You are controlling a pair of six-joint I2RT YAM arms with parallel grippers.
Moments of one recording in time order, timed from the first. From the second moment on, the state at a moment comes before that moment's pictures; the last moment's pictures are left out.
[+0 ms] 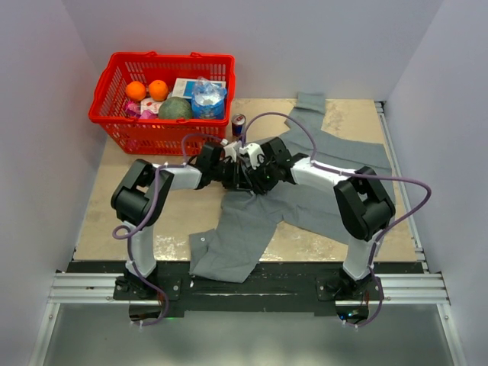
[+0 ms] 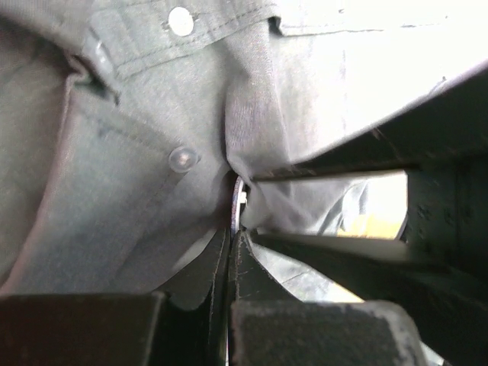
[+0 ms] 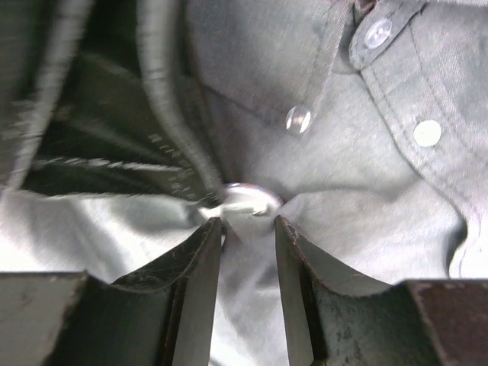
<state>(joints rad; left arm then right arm) -0.47 1.97 1.05 0.18 0.64 -0.50 0.59 1.88 1.22 -0.30 -0.25 -0.17</state>
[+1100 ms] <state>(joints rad) -0.50 1.92 1.14 0.12 0.52 -0.45 0.60 1.83 1.17 -0.34 -0.29 -0.14</state>
